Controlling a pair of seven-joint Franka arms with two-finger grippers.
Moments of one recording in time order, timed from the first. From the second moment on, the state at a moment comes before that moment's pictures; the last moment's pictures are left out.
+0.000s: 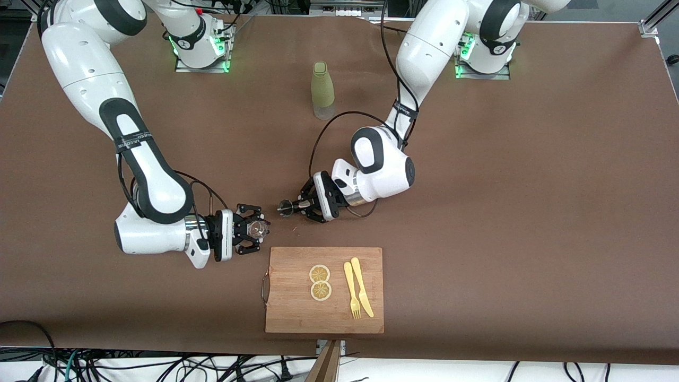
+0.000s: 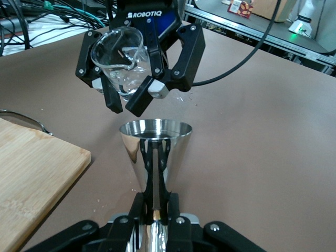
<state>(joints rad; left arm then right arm) -0.86 1.03 0.22 -1.22 -1.69 2.47 1.63 -0.09 0.95 0.42 -1.31 0.64 2.04 -1.53</state>
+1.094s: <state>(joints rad) -0.90 1.09 0.26 -1.13 -1.69 2.49 1.51 -0.09 0.95 0.52 -1.27 0.32 2.03 -1.33</state>
